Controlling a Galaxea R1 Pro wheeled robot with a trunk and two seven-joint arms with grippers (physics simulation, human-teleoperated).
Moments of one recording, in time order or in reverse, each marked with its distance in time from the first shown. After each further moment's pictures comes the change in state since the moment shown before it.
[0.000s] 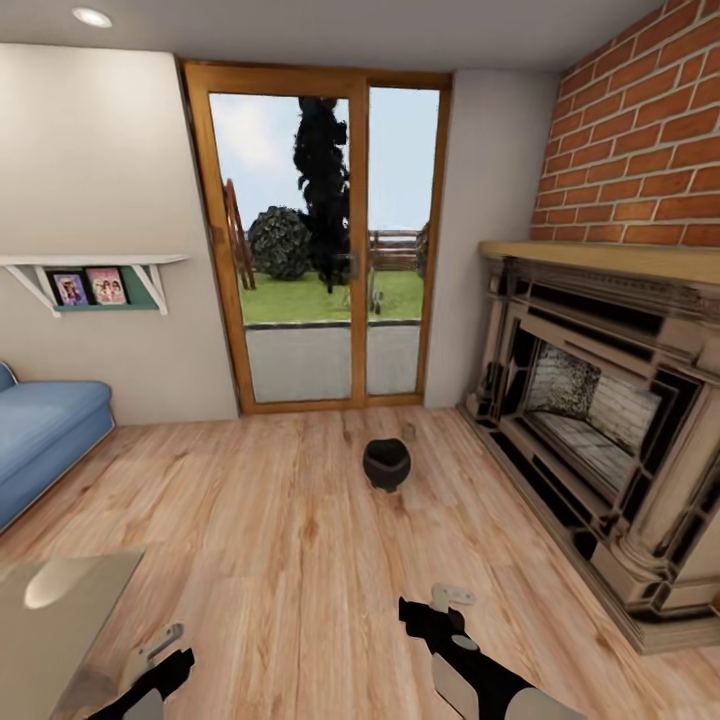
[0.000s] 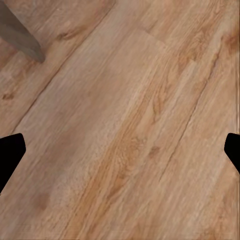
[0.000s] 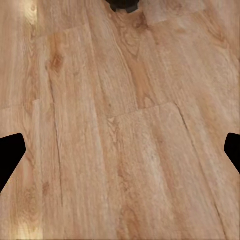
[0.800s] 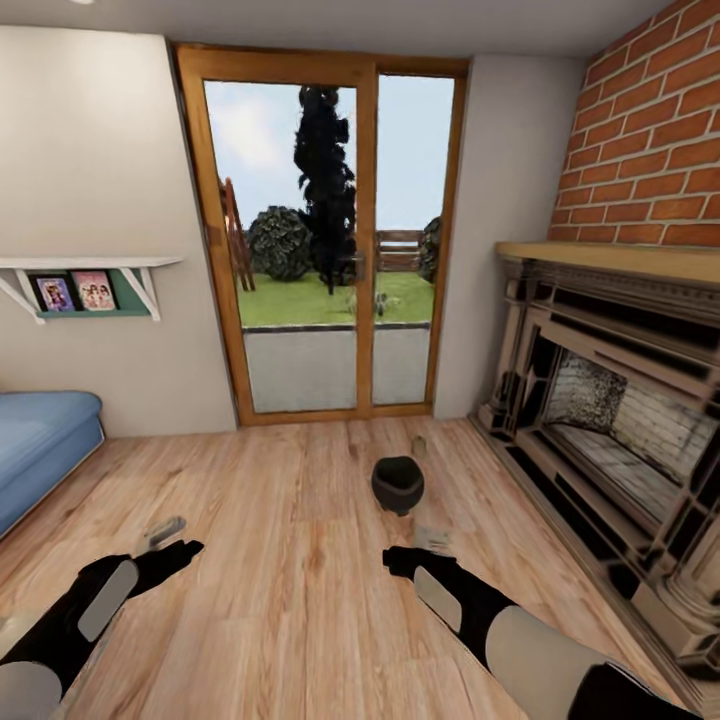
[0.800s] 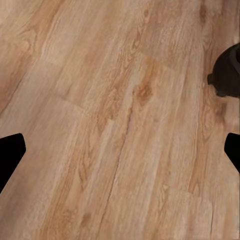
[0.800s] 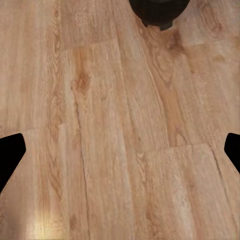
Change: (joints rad) left arm -0.005 0.162 0.063 -0.663 0.017 0.646 0.003; right arm -0.169 0.003 -0.013 -0.115 -0.022 0.340 -0.070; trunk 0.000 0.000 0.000
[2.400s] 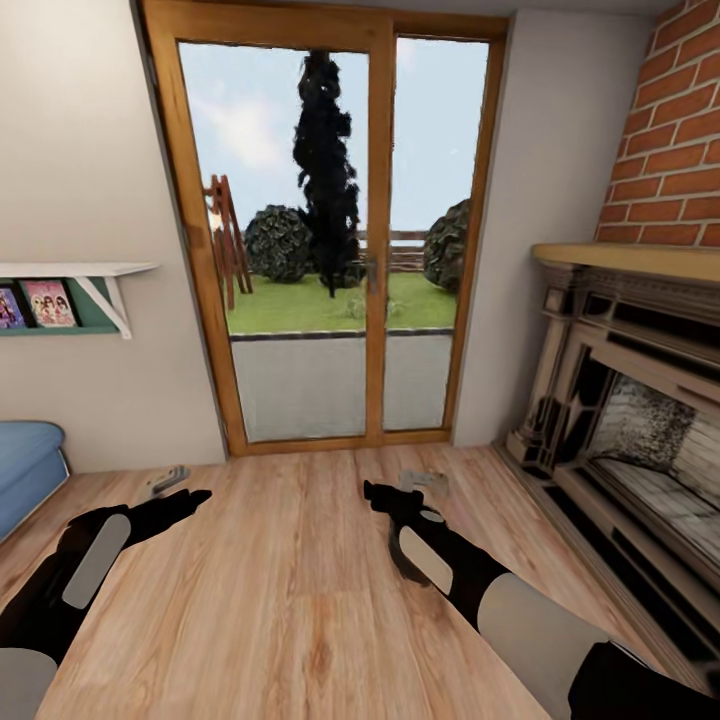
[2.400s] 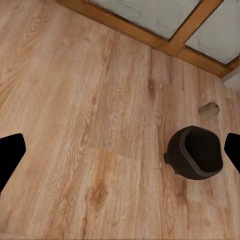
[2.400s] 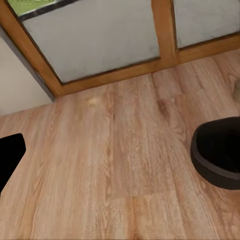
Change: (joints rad) left arm -0.001 0.000 0.081 -0.341 -0.015 0.187 0.010; right arm -0.065 -0.002 0.006 -0.177 0.016 -0.192 0.009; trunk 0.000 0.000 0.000
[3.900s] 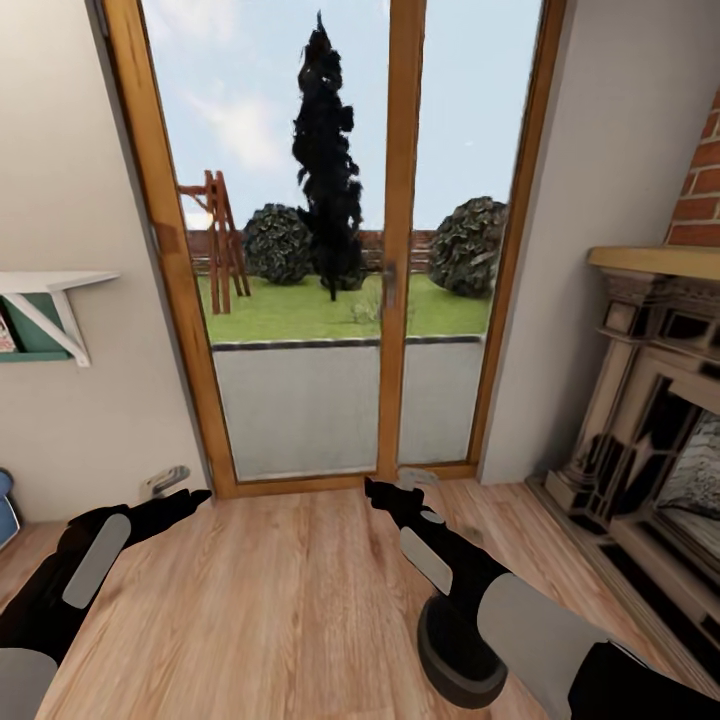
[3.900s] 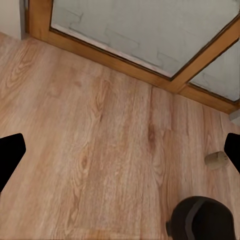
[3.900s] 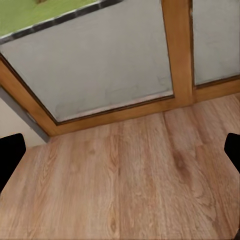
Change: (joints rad) left arm 0.000 -0.002 0.002 -0.002 -0.001 0.000 0.002; right arm 0.000 0.000 0.002 0.001 0.005 -0.033 -0.001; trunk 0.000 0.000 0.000
